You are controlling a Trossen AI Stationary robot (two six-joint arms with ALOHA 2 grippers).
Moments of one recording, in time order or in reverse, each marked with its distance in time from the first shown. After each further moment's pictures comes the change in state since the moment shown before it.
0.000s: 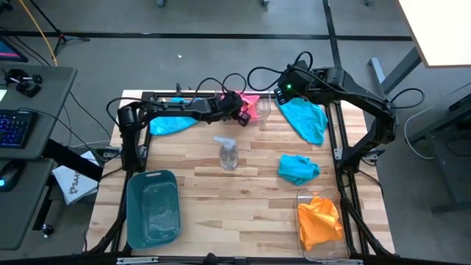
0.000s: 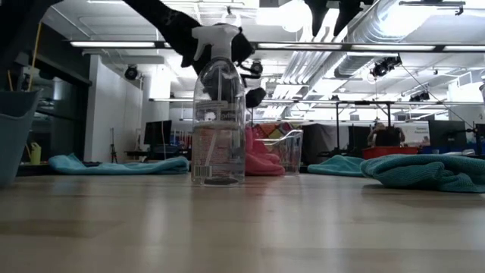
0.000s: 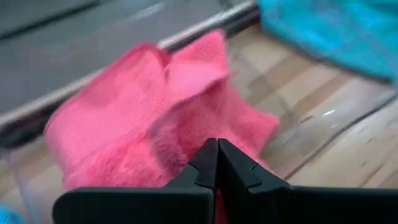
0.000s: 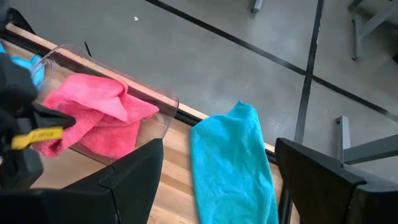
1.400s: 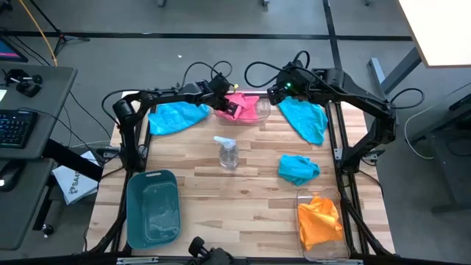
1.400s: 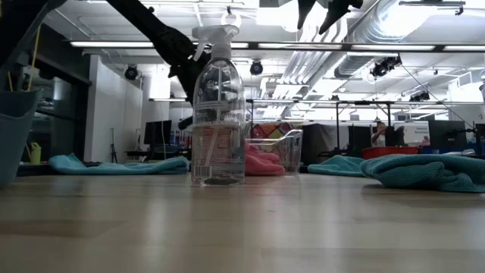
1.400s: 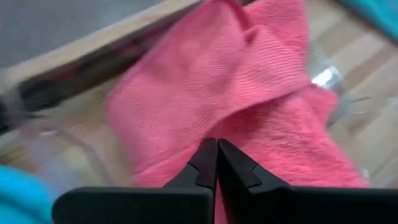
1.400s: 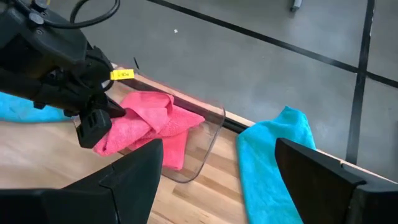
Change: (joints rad) left arm 0.213 -0.011 -0.002 -0.158 0.324 0.056; right arm 0.014 0.000 0.000 0.147 -0.107 0.018
